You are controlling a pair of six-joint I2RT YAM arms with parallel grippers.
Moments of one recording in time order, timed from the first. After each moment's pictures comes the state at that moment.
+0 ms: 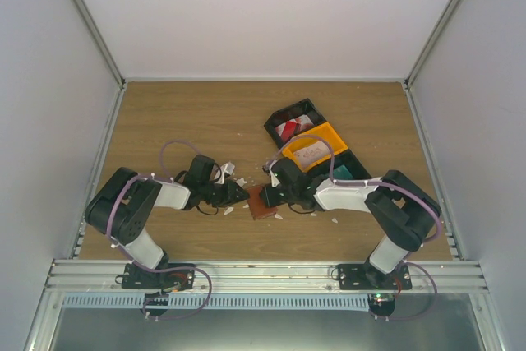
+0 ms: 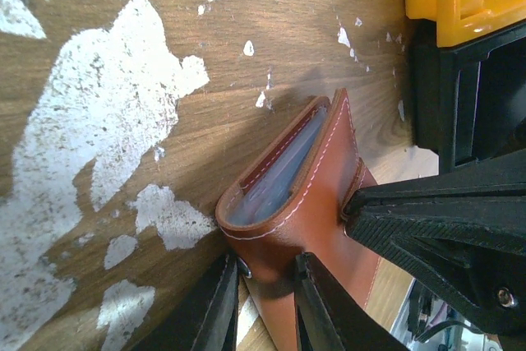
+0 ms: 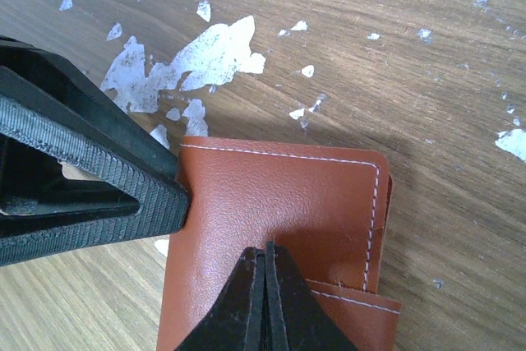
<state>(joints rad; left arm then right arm) -0.42 1.64 0.48 0.28 0.70 -0.70 0.84 1.67 0.76 0.01 -0.18 0.50</state>
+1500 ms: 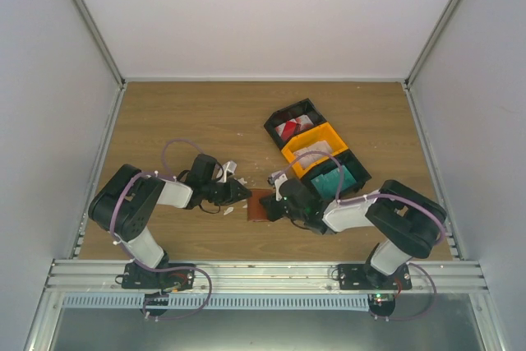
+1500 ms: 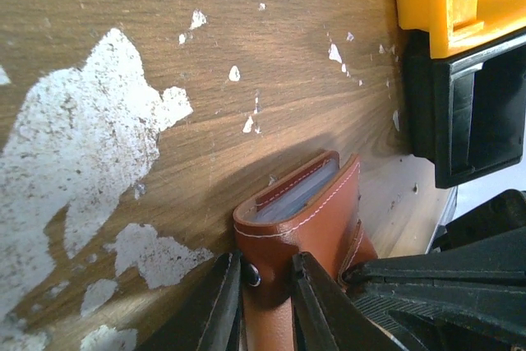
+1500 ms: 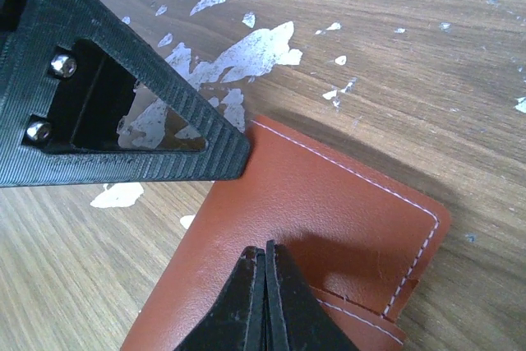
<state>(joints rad) -0.43 1.67 0.50 0.32 0.70 -0.71 0.94 1.62 0.49 0.46 -0.05 0.54</state>
